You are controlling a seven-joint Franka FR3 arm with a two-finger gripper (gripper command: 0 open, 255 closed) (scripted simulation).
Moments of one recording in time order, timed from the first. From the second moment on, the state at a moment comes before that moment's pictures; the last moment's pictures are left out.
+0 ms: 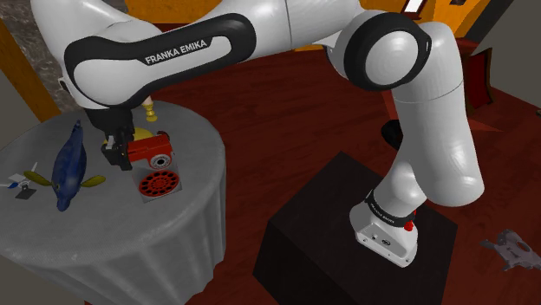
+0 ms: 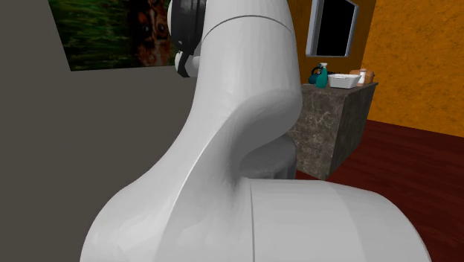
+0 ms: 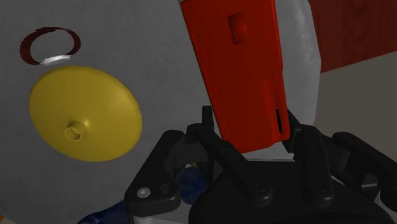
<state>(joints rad) 0.50 0.70 0.28 -1.27 -0.15 1.95 -0.21</state>
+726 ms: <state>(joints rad) 0.50 0.68 0.28 -1.21 -0.15 1.86 -0.21</state>
